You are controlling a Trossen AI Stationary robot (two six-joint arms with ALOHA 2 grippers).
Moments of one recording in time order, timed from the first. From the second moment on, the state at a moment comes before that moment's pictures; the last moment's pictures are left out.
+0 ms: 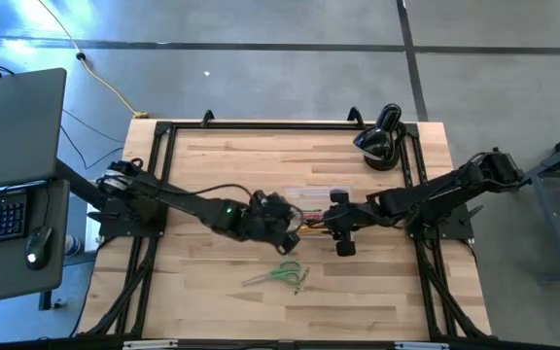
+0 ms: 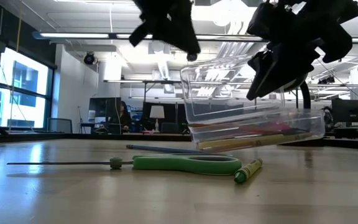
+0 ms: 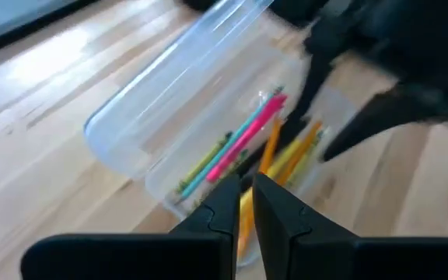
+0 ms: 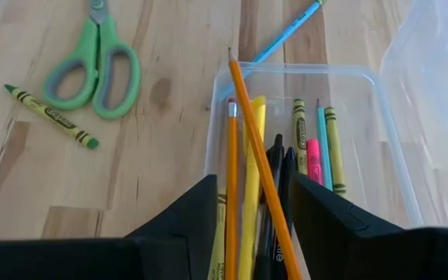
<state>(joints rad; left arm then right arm) -0.27 1.74 1.38 -0.45 -0.63 -0.74 0.21 1.34 0.74 -0.25 0.15 0.08</state>
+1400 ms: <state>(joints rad) -0.15 1.81 1.38 -0.34 -0.60 -0.68 0.21 1.34 0.51 0.21 0.06 0.09</state>
